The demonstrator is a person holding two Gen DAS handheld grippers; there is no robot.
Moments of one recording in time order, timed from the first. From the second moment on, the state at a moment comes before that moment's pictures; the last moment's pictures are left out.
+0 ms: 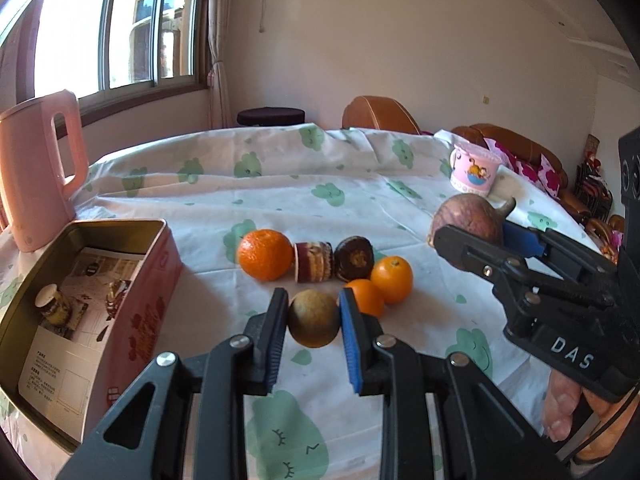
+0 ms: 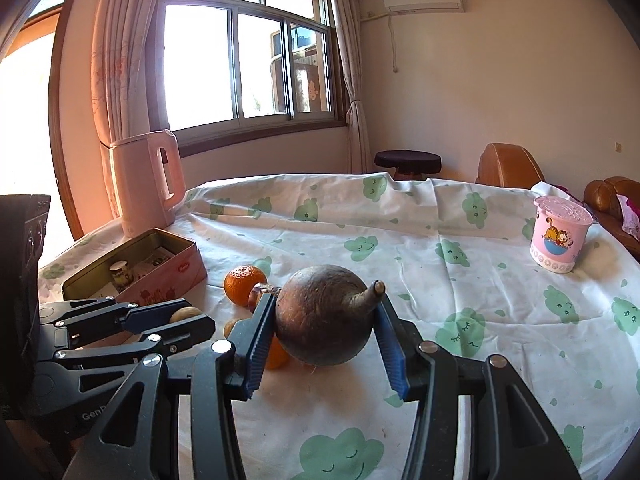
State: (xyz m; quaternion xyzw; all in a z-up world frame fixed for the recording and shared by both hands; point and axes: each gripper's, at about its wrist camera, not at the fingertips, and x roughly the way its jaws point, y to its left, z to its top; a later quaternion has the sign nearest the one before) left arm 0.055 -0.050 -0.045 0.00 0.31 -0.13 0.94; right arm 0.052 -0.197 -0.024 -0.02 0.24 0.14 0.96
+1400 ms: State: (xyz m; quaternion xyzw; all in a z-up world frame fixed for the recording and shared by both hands) left arm 0.017 -0.037 -0.025 0.00 0.19 -0.07 0.98; right arm 0.024 -0.197 -0.013 -0.03 0.15 0.14 0.98
